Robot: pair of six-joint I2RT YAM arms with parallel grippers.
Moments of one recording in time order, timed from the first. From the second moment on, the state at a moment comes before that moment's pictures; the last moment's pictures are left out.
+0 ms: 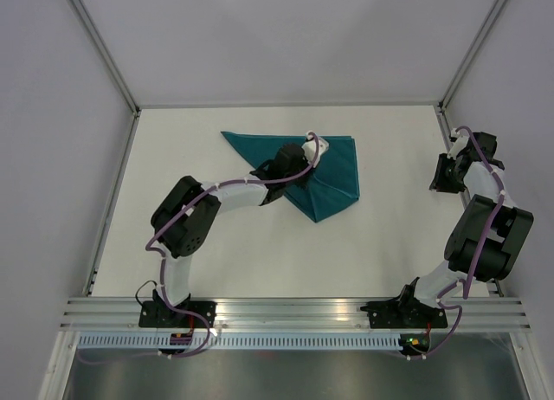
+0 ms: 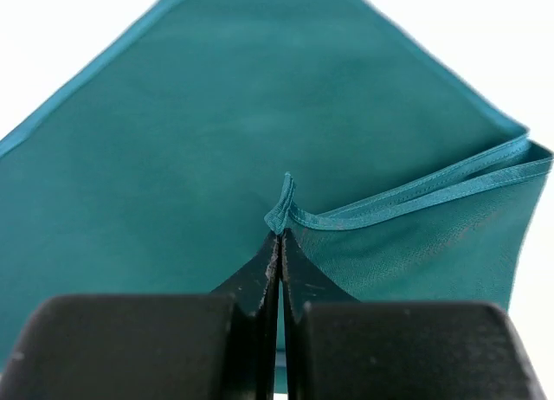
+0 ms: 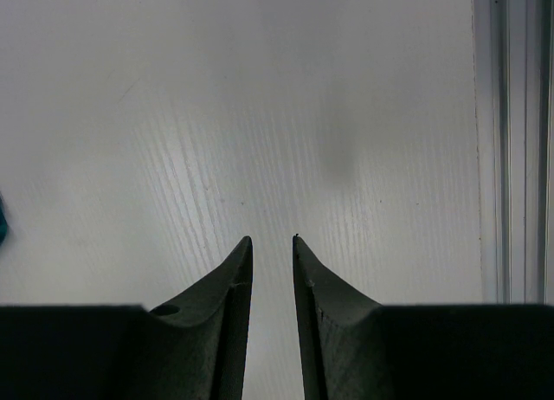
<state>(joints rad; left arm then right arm) -0.77 1.99 1.28 0.21 -0.03 0.10 -0.44 1.64 1.15 -0.56 -0.21 -0.14</state>
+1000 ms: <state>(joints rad) -0.55 1.98 1.24 0.16 0.03 -0.01 -0.44 1.64 1.15 -0.56 -0.21 -0.14</state>
